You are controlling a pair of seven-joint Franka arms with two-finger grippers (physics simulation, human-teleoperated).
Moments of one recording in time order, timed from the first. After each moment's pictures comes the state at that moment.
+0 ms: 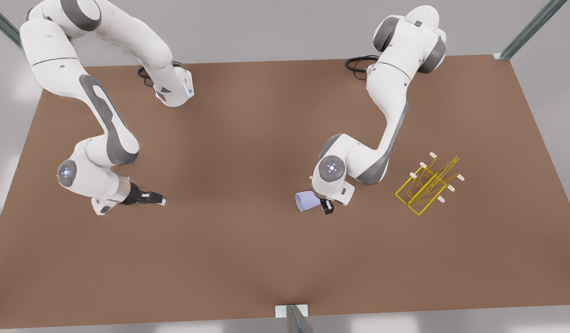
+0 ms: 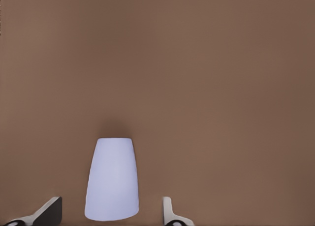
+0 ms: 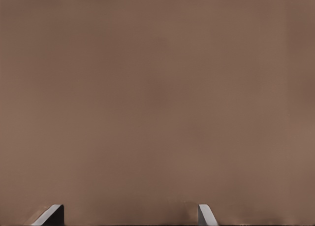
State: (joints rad) left arm -0.47 0.71 -0.15 -1.30 0.09 1.94 -2.49; right arm -0.88 0.32 0.87 -1.99 -0.08 2.22 0.16
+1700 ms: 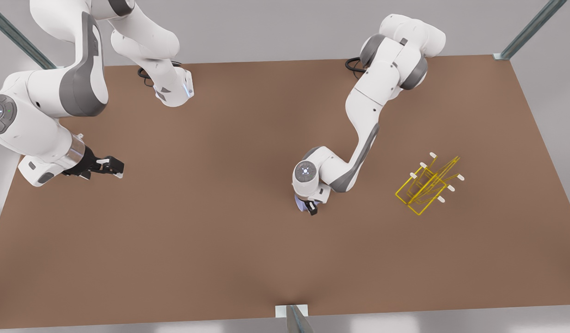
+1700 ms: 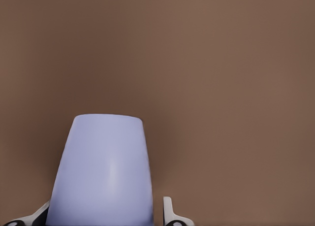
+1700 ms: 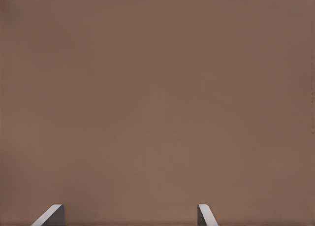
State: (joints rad) left arm -0.54 0.90 -0.16 -1.38 0.25 2.23 -2.77; right arm -0.12 0.17 0.18 -1.42 -0.03 1.56 0.05
